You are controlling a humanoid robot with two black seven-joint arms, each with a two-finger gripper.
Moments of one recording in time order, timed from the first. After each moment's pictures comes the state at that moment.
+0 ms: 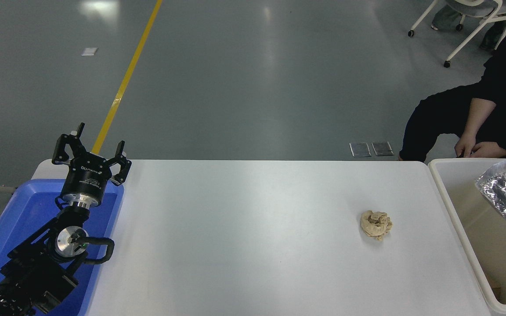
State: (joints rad) left arm -0.54 0.24 -0.95 -0.52 0.00 -0.56 -0.50; right arm 0.76 -0.59 -0.72 0.23 -0.04 0.03 -0.02
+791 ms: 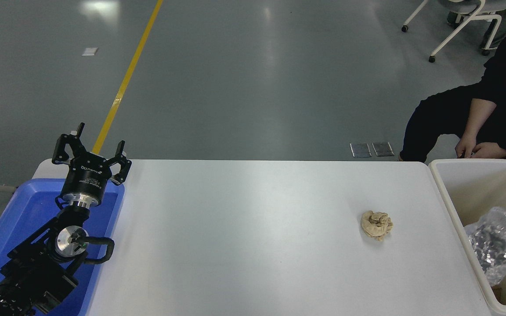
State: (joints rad) left arm -0.54 0.24 -0.95 -0.52 0.00 -0.56 -0.50; right arm 0.72 -0.58 -0.69 0.22 -0.04 -0.10 -0.01
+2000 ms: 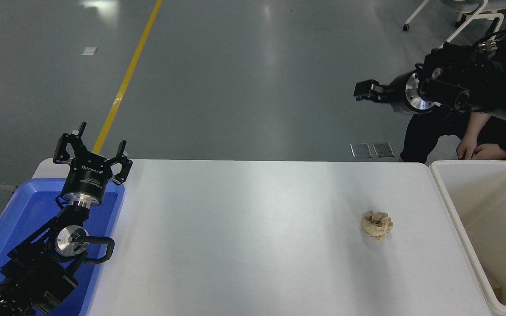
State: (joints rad) left arm -0.54 0.24 -0.94 -0.52 0.00 -0.56 -0.50; right arm 1.86 -0.23 -1.13 0.90 -0.04 0.51 -0.01
